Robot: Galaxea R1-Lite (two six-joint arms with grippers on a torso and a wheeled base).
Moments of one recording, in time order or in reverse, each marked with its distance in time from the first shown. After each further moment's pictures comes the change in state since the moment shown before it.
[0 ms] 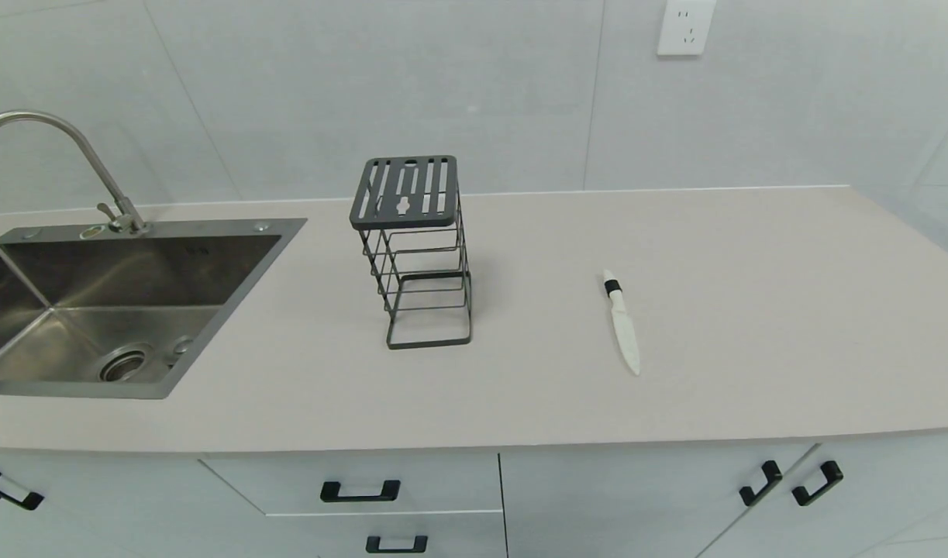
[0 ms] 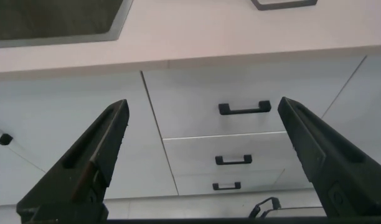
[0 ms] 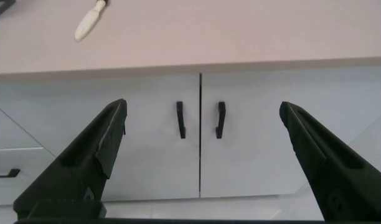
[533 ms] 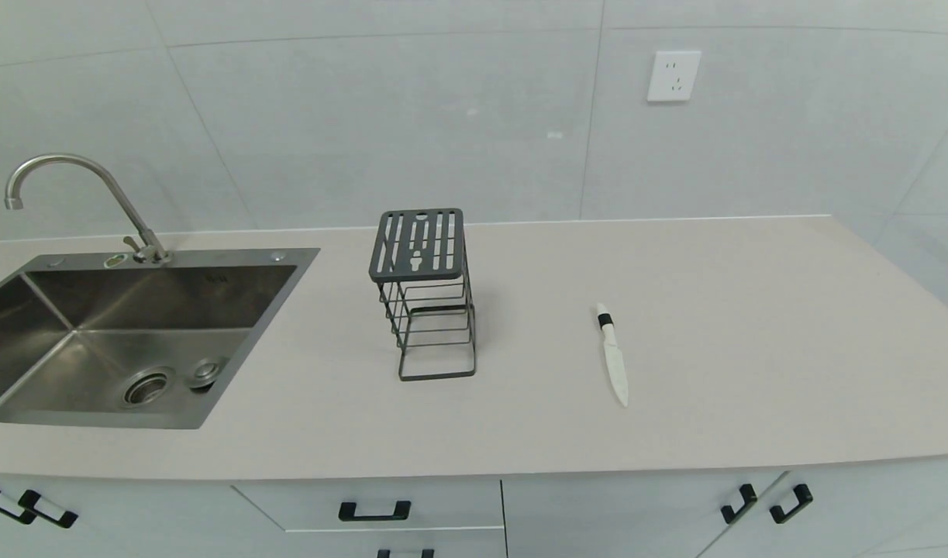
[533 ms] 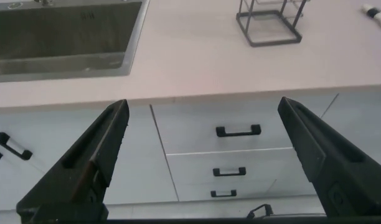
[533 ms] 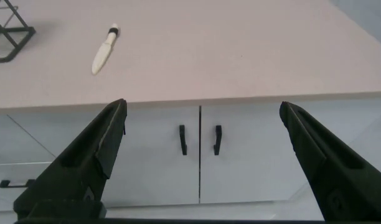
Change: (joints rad) left arm 0.000 0.000 0.000 -0.001 0.000 -0.023; right arm 0.000 0.000 0.000 0.000 0.000 0.000
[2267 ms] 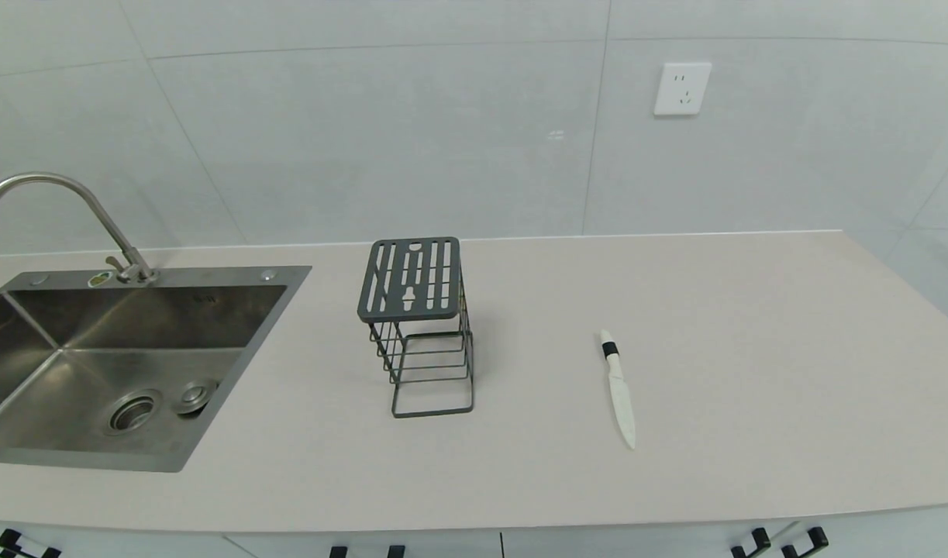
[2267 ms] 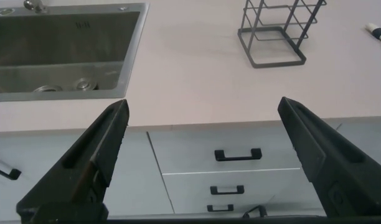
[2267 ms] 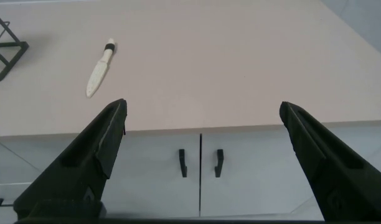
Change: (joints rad) left arm 0.000 0.000 0.000 0.001 0.001 -0.012; right arm 0.000 0.000 0.000 0.000 -0.002 -0.001
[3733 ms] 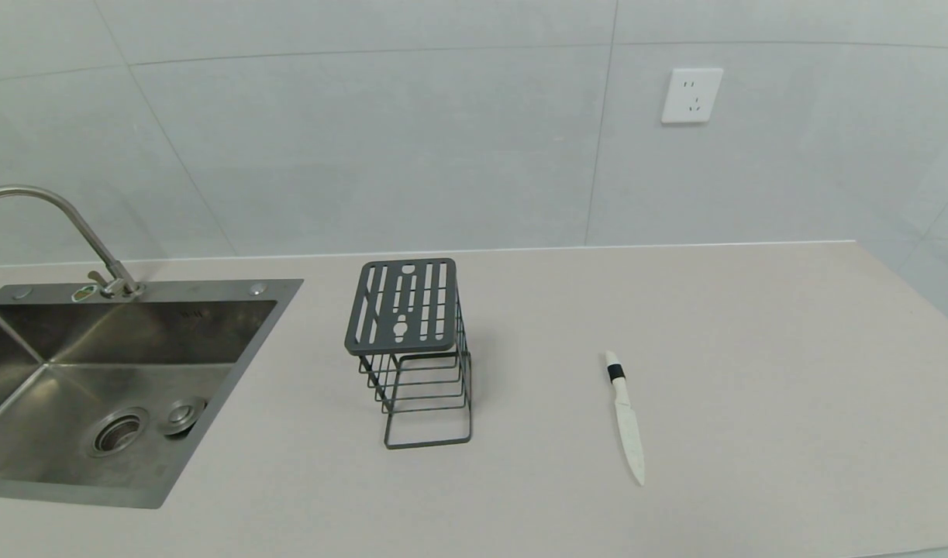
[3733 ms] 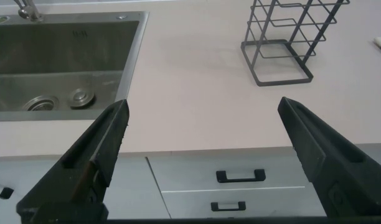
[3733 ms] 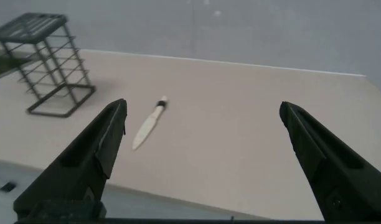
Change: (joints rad) left arm 0.000 0.000 0.000 0.000 0.001 -0.001; right arm 0.006 0.034 -0.020 -0.238 0.272 -0.023
